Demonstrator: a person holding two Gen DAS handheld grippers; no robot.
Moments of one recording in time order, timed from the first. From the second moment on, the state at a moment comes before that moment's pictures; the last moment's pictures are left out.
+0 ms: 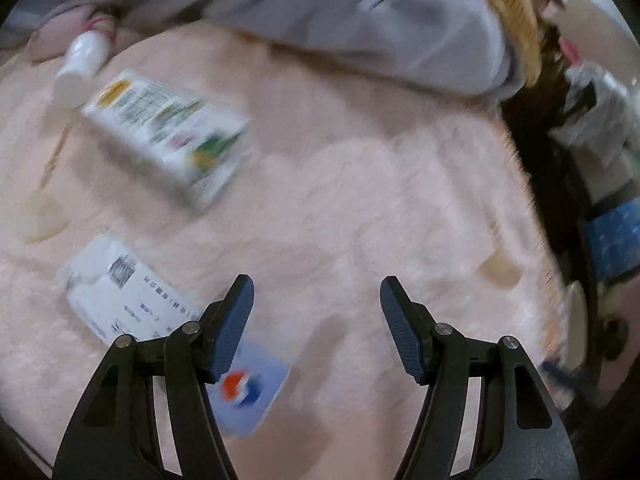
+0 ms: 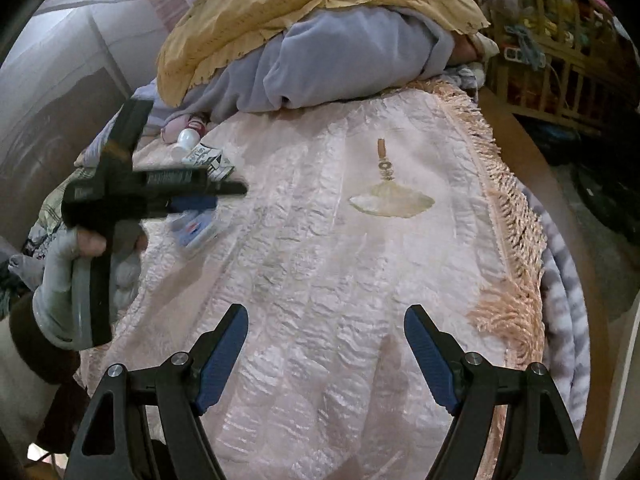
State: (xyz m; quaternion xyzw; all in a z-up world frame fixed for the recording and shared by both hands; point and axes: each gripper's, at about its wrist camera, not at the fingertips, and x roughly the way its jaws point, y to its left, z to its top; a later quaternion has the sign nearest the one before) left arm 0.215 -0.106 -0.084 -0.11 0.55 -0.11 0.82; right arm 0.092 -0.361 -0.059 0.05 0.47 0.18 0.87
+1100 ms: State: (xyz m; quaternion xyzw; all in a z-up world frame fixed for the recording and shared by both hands) left arm 0.142 0.035 -0.087 -0.13 0.52 0.05 0.84; right arm 0.230 -0.146 -0.059 -0.10 0.44 0.30 0.84
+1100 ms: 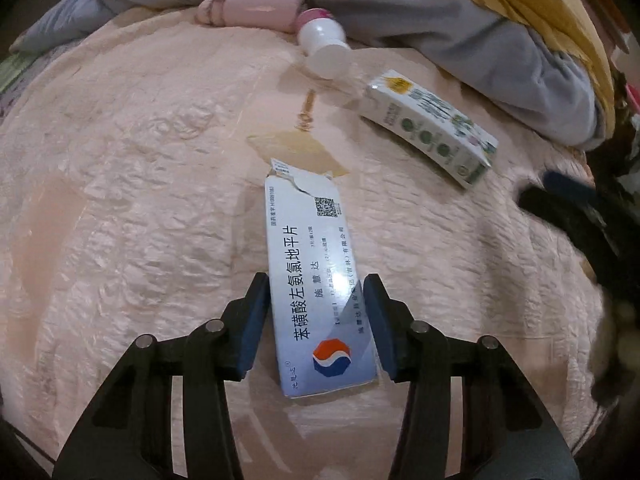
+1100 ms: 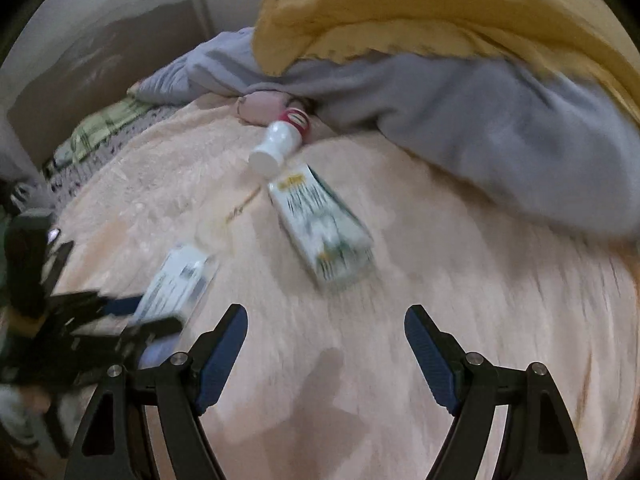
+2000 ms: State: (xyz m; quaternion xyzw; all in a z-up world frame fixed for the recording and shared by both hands) left arm 0.108 -0.039 -0.063 -0.12 0.50 -0.04 0.86; right arm 0.137 -0.258 -0.057 -0.04 0.46 0.21 0.86
